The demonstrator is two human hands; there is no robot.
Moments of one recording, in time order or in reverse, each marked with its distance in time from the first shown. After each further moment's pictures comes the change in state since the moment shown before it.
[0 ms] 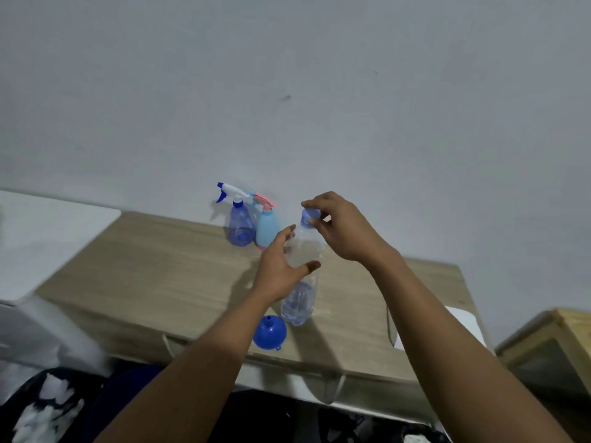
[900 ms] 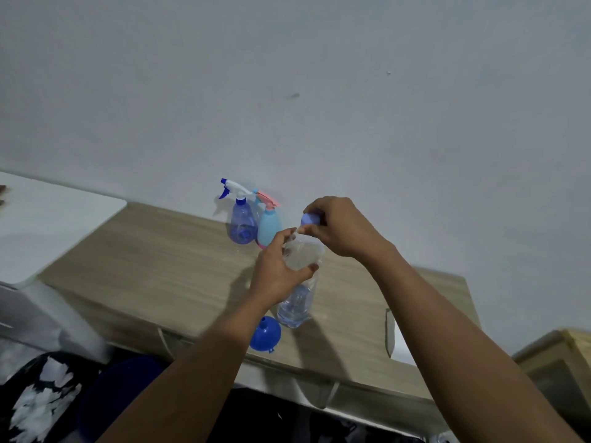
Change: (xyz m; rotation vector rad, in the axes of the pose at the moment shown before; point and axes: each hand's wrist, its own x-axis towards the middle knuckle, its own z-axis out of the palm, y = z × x) left_hand 0.000 0.003 0.007 0.102 0.107 0.000; right_hand 0.020 0.007 -0.004 -0.055 -0.091 0.041
